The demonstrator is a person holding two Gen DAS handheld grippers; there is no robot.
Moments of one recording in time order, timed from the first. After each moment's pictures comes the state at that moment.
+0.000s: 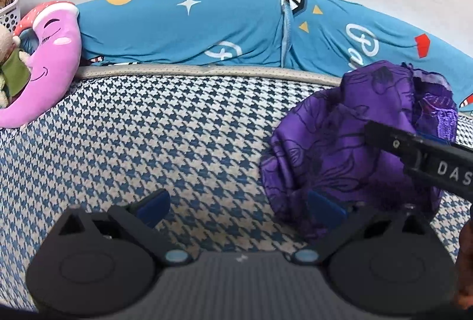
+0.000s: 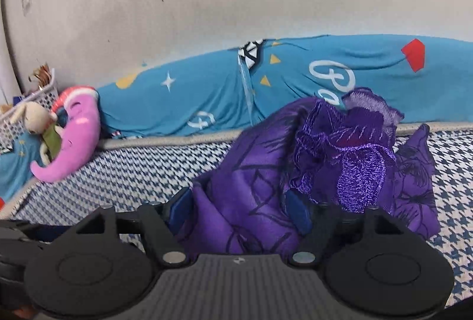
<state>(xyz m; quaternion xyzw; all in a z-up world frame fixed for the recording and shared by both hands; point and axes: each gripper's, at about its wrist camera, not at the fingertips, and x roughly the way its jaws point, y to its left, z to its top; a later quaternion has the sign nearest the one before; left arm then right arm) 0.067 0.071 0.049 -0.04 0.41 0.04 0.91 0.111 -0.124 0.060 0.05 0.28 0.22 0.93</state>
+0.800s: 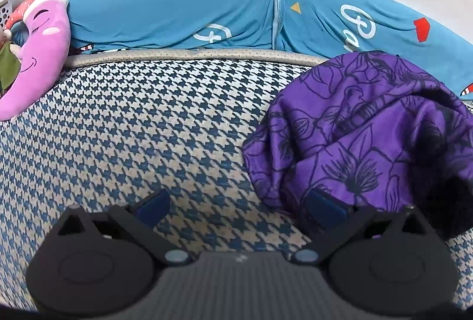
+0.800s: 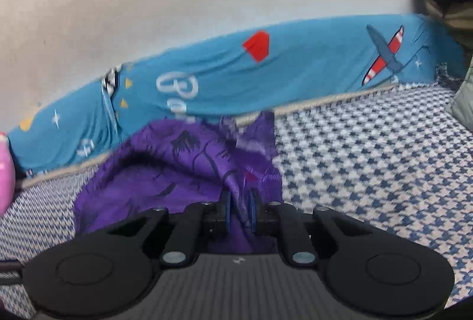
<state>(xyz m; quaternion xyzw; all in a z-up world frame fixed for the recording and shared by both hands) 0.071 0.049 0.029 -0.03 0.43 0.04 0.90 0.093 -0.256 0.072 0.10 0.29 0.03 0.95</state>
